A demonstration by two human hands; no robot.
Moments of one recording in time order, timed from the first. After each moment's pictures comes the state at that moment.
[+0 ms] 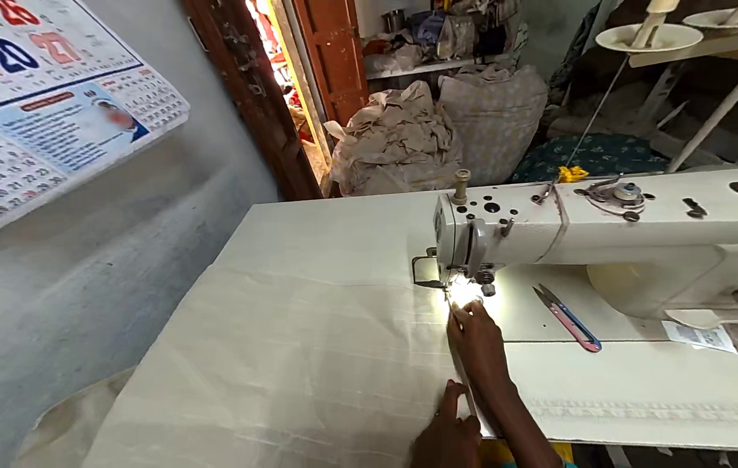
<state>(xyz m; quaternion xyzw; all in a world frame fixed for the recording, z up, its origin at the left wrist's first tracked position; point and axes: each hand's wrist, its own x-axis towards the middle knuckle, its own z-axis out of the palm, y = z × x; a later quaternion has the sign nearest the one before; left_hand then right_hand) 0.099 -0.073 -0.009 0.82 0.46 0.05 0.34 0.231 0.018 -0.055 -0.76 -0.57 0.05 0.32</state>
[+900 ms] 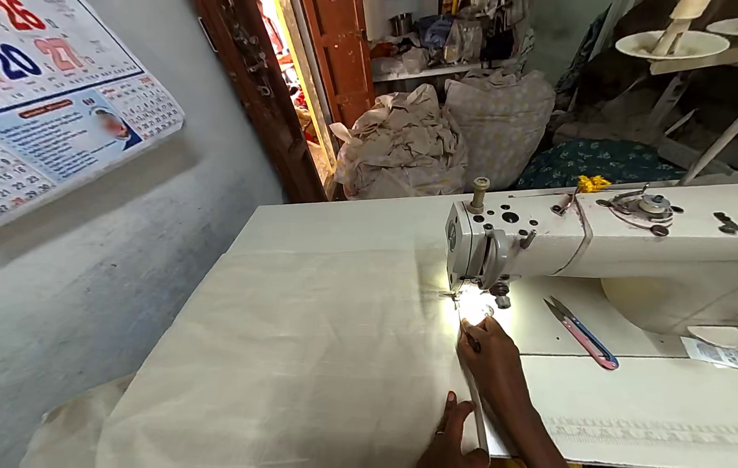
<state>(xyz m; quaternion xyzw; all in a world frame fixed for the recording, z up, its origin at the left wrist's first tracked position) 0.080 -0.069 -0.015 0.82 0.38 0.13 0.41 0.238 0.011 -0.062 -0.76 -0.56 0.07 0.33</state>
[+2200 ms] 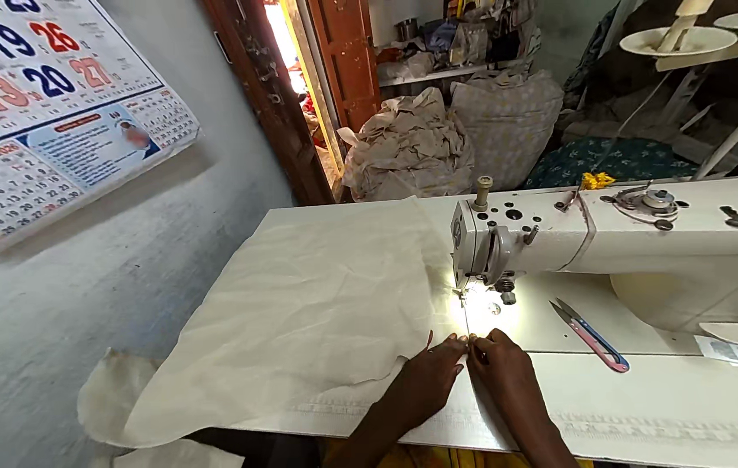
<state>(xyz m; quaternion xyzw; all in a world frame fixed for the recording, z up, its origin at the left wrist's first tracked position) 0.073 0.045 -0.069 0.92 0.26 0.18 0.24 0.236 -0.009 -0.060 -0.76 -0.59 0.06 0.27</state>
